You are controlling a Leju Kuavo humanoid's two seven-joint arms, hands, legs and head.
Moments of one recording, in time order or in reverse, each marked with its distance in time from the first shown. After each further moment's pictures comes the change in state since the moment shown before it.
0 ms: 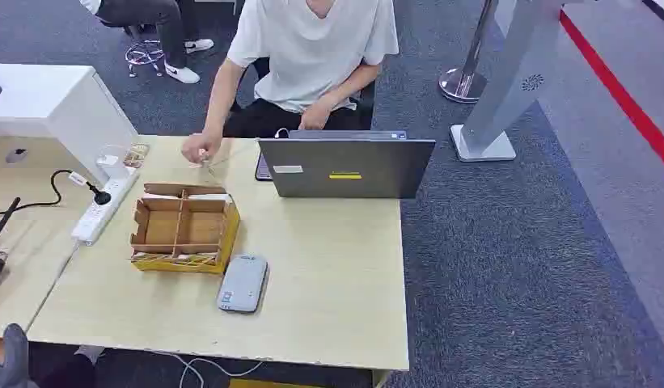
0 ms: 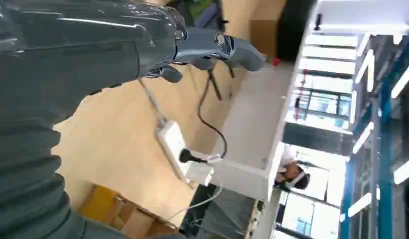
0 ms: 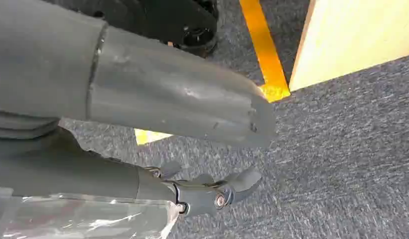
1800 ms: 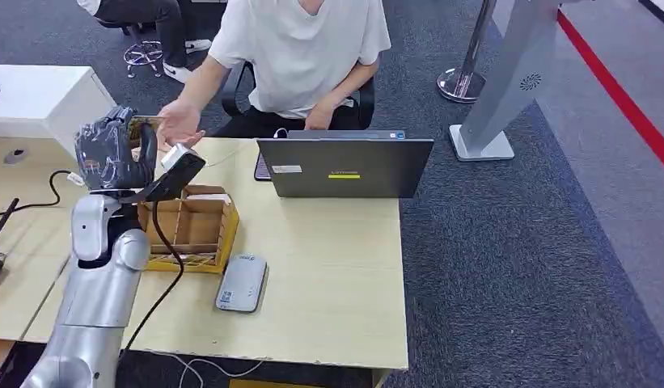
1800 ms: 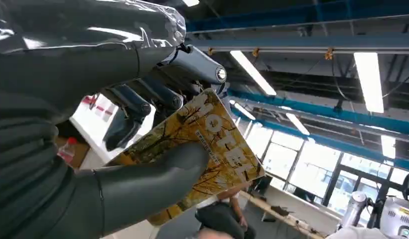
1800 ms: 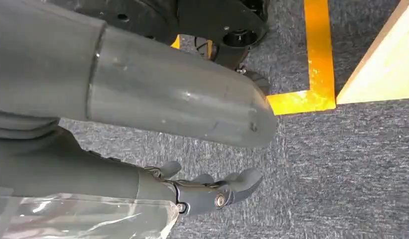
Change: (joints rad) left arm -0.778 0.403 -0.631 0.458 -1.537 0.259 0.539; right arm -0.072 -0.011 -0.013 0.121 0.276 -0.032 0.065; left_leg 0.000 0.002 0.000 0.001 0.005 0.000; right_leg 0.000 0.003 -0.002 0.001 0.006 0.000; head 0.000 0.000
